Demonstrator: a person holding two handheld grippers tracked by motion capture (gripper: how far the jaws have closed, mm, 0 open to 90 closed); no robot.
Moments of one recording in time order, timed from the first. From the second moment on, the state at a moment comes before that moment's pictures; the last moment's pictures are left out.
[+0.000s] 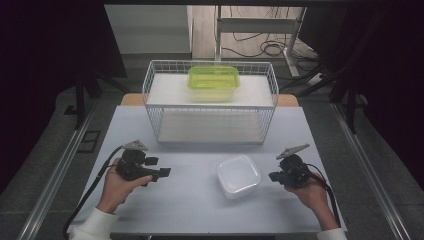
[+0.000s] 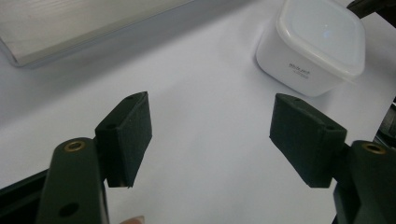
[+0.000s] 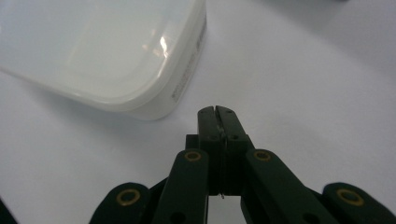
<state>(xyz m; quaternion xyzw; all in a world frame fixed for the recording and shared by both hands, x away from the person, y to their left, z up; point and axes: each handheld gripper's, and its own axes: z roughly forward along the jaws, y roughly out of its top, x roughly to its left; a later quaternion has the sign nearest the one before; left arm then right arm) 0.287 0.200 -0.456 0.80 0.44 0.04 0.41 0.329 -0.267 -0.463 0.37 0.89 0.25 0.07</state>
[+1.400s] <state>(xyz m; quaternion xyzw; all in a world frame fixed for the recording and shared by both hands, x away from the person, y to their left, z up) 0.289 0.204 -0.457 0.80 0.44 0.04 0.40 0.329 -0.169 -0.476 0.32 0.92 0.24 0.04</state>
